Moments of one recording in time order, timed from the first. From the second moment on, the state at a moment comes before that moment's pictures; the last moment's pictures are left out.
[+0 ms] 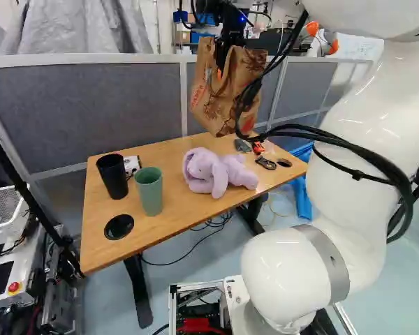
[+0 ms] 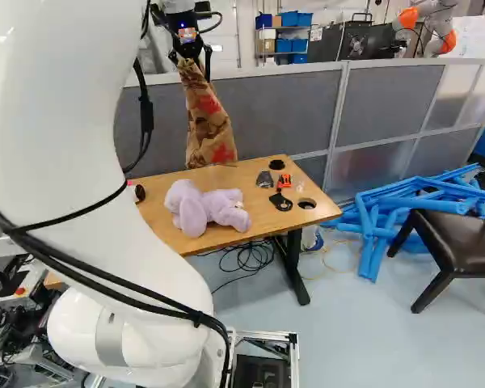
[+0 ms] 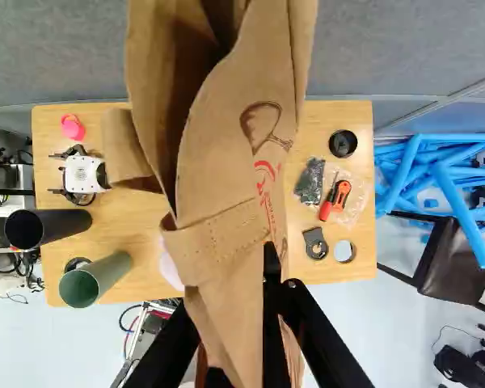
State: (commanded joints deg) arm 5.0 -5.7 -92.8 -0.2 -66.2 -14.4
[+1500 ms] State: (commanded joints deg) arm 7.4 -25.6 -107.9 -0.2 -66.2 -14.4
